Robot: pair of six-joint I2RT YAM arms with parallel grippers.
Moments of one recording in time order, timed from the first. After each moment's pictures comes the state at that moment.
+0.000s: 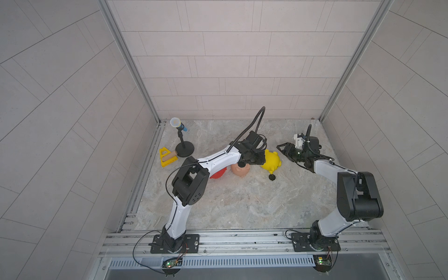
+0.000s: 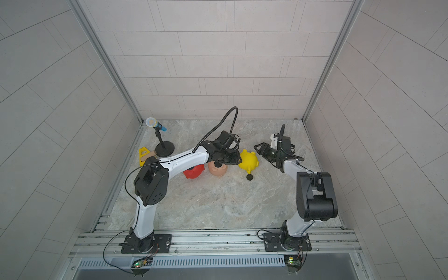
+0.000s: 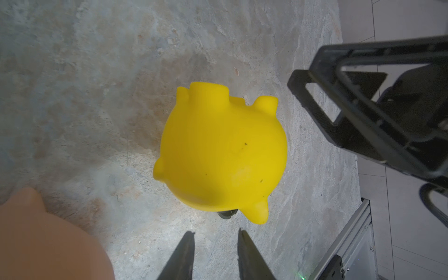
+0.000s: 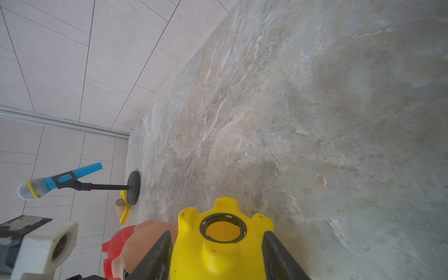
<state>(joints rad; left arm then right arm) -0.77 2.06 1.67 -0.53 0.27 -0.61 -0.04 1.61 0.85 0.15 -0.56 0.69</state>
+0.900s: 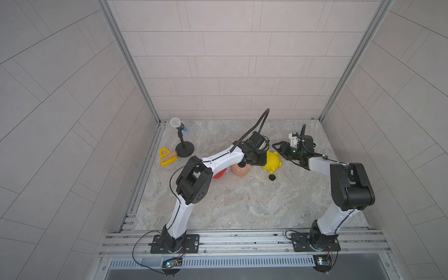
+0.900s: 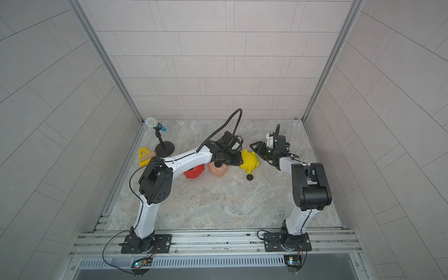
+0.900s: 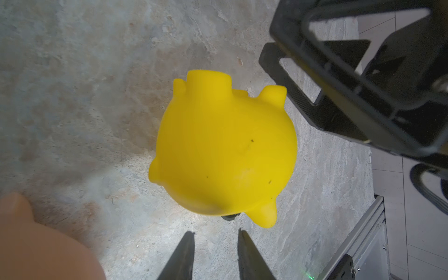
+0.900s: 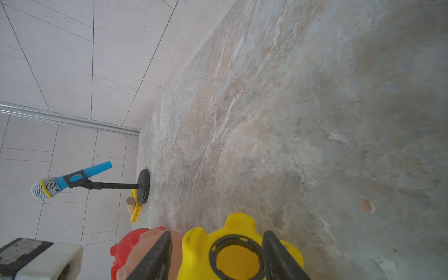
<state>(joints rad) -0.79 2.11 1.73 -0.59 0.25 -0.59 -0.01 1.72 0.88 0.25 -0.60 0.74</state>
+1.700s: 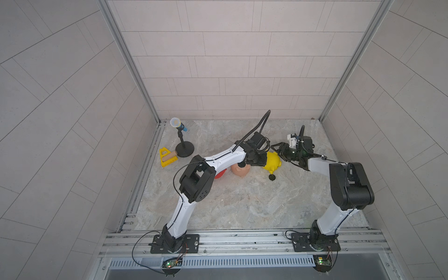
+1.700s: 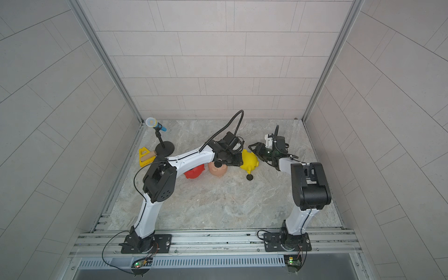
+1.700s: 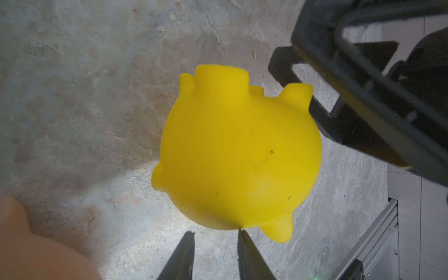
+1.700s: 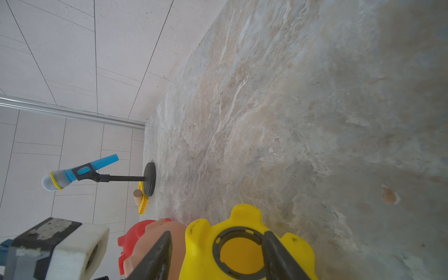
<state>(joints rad) -0.79 2.17 1.78 -0.62 0.24 -0.58 -0.01 1.72 0.87 0.26 -0.64 0.77</state>
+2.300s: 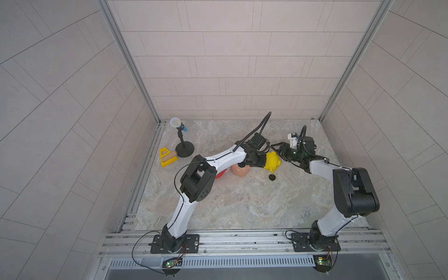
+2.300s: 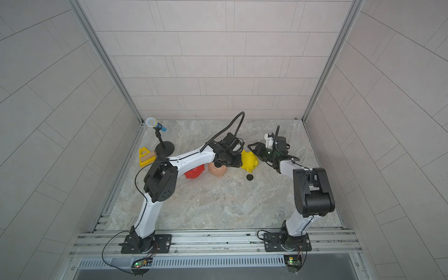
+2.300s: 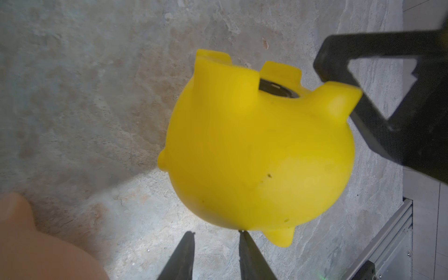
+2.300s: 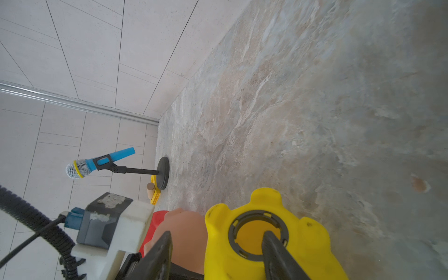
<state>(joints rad) -0.79 2.17 1.78 -0.65 0.23 -0.57 0.01 1.64 0.83 0.29 -0.67 0.79</state>
